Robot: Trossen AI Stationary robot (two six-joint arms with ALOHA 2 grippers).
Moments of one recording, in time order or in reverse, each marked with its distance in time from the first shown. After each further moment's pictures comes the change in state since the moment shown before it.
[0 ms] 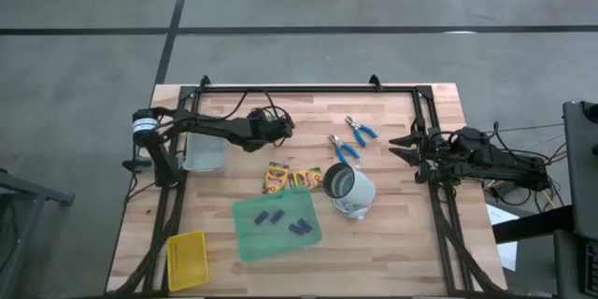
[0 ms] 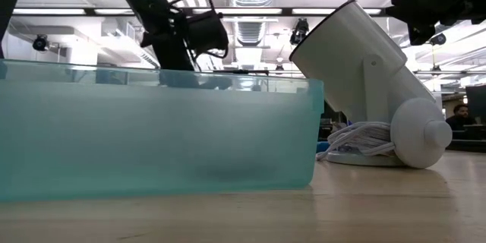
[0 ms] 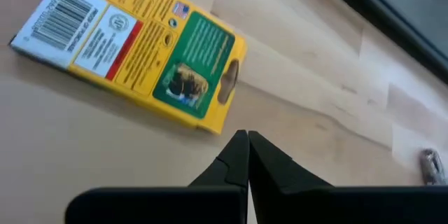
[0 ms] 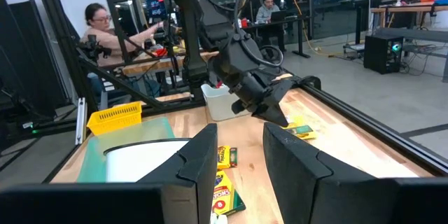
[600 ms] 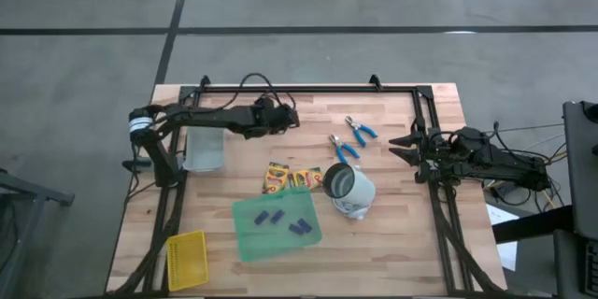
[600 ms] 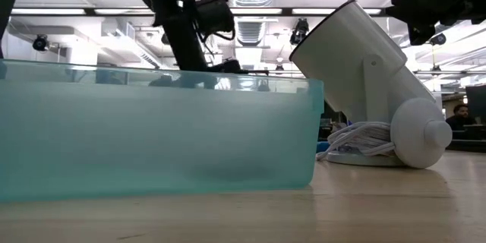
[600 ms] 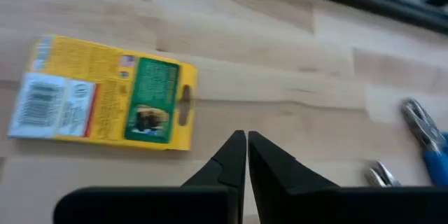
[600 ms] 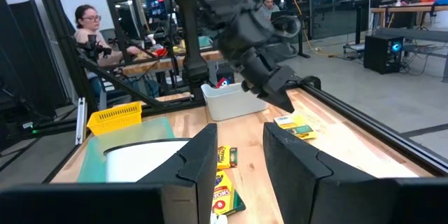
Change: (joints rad) left arm 0.060 -0.027 0.161 -0.156 0.097 0.351; right arm 0.000 0.000 0.000 0.000 0.000 0.000
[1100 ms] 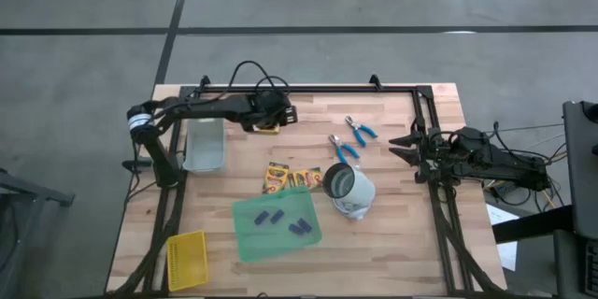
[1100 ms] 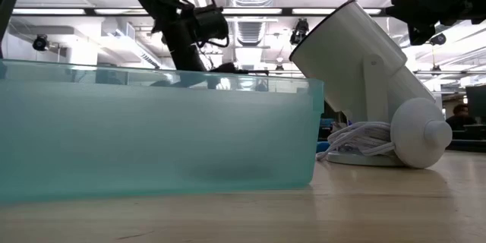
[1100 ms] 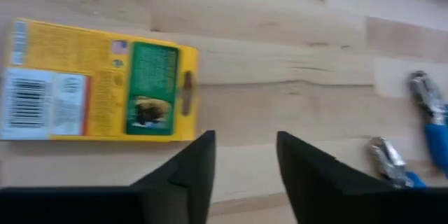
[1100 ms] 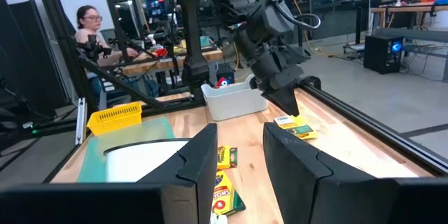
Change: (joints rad) left arm 0.106 -0.003 0.009 -0.026 0.223 0.094; right arm 0.000 0.000 0.000 0.000 0.000 0.000
